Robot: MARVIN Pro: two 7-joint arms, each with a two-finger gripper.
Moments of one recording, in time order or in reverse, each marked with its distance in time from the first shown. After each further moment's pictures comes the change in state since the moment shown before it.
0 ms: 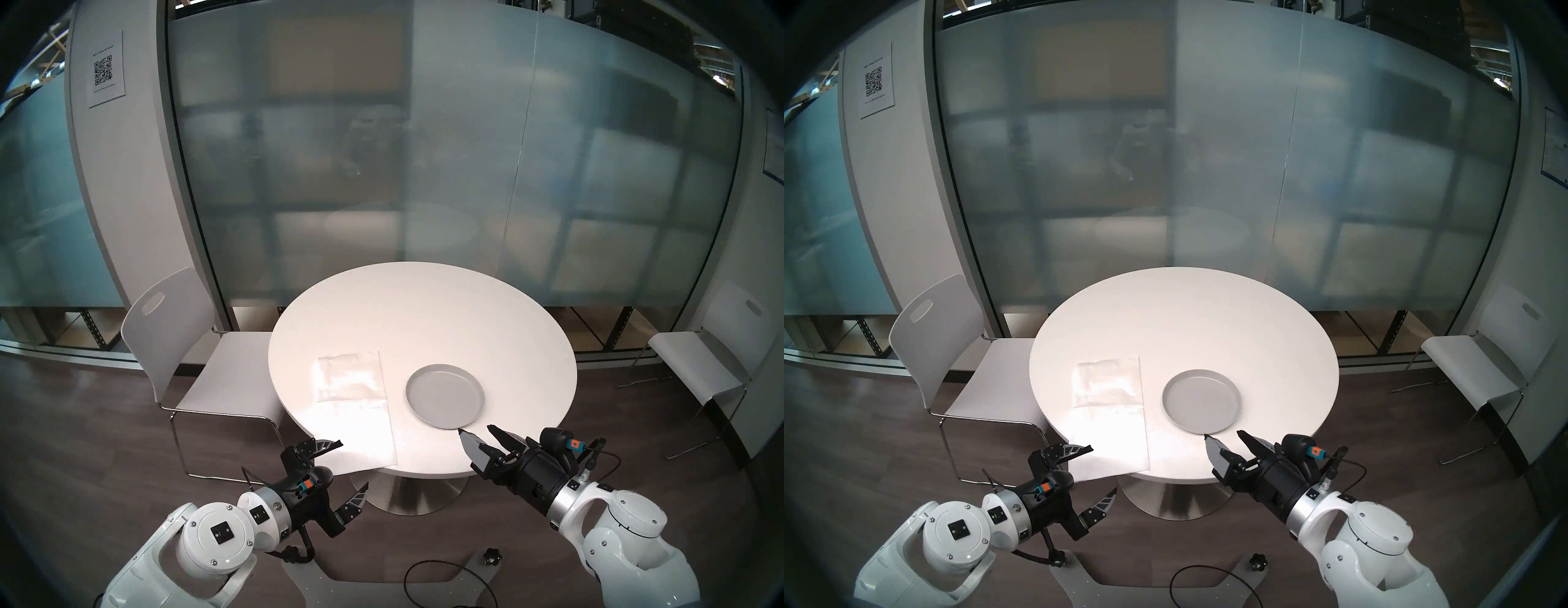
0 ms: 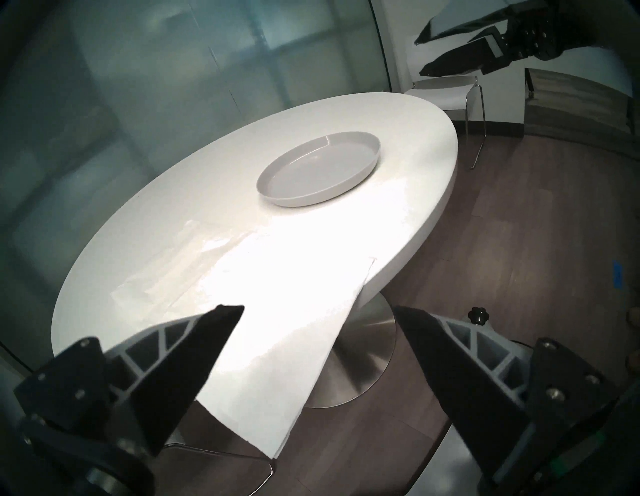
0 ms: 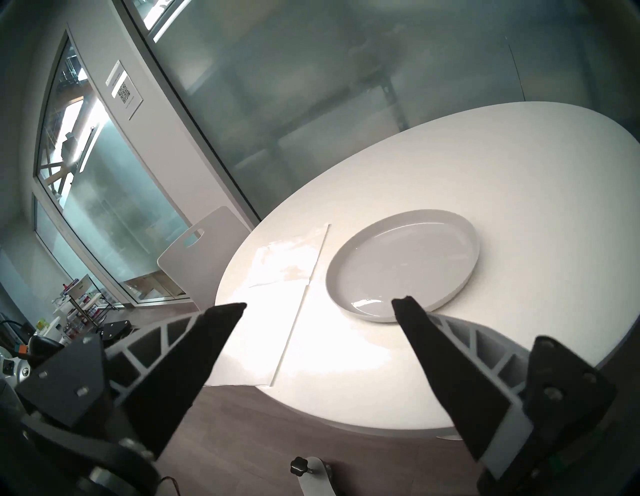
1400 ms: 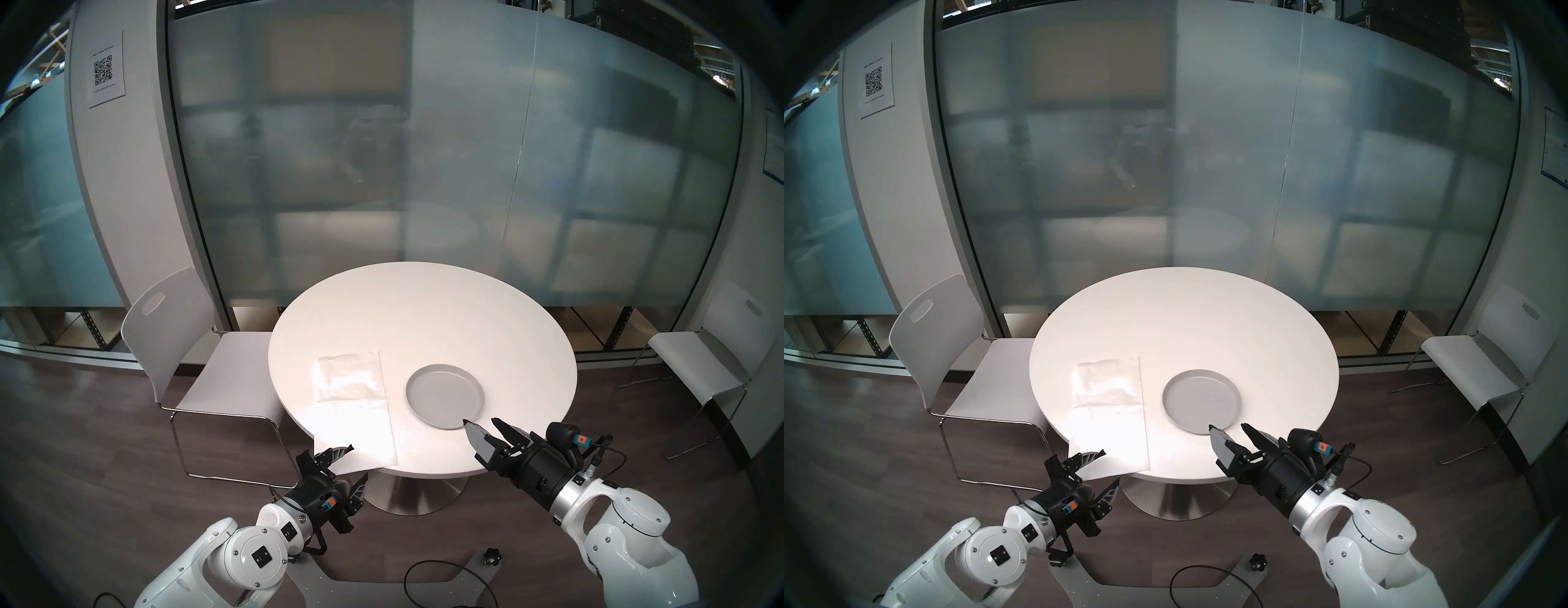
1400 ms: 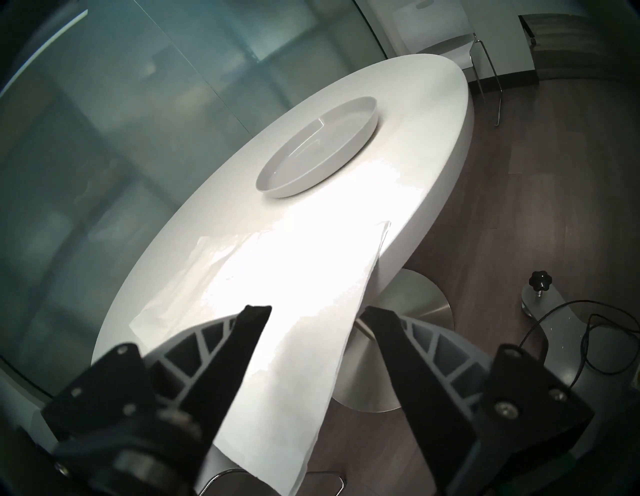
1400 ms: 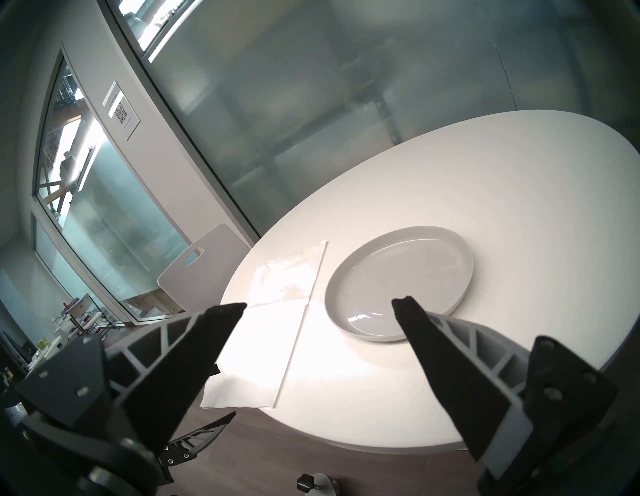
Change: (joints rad) left arm -0.096 -0.037 0.131 0.189 0.240 -0.154 0.210; right arm 0.002 -0.027 0.017 -0.011 0.022 -0.002 0.005
